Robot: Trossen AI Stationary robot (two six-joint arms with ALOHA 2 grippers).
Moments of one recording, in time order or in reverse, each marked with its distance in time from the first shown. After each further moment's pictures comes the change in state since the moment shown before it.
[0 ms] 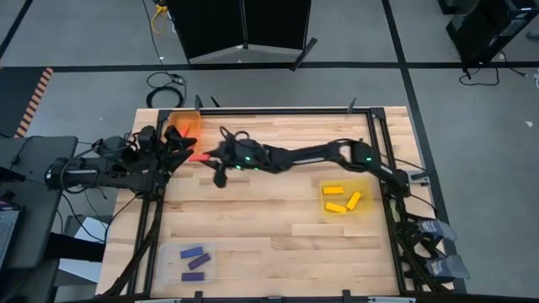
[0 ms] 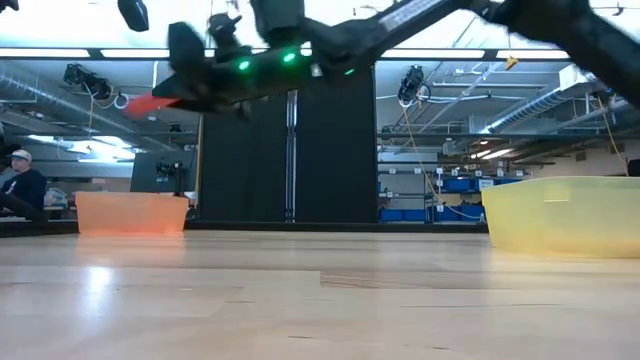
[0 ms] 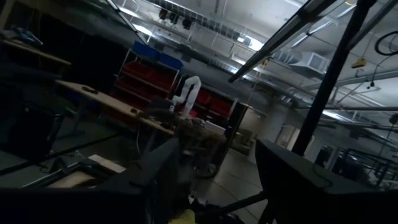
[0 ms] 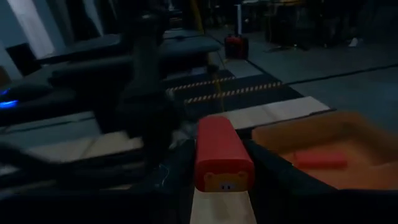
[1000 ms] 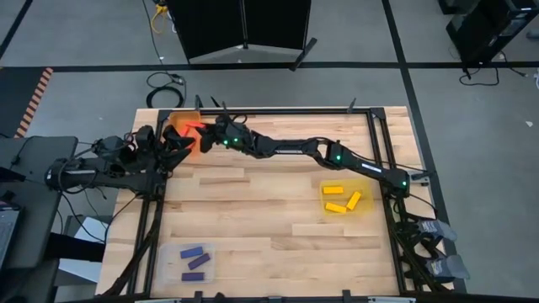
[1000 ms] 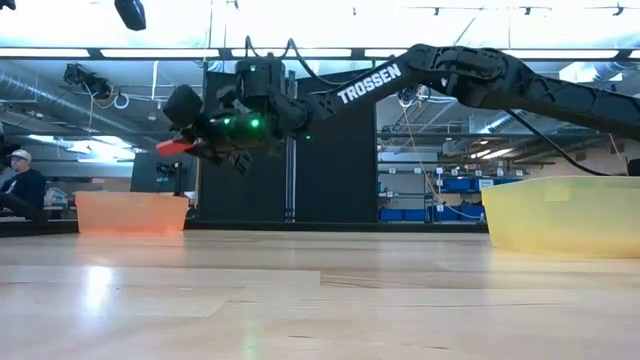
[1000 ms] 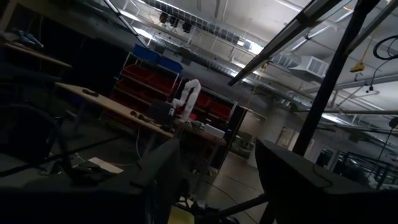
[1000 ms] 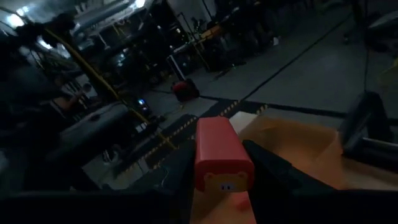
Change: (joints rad) left arm 0.001 -0.021 0.000 -0.008 -0.006 -0.003; right arm -0.140 0.398 0.503 0.018 0.172 0.401
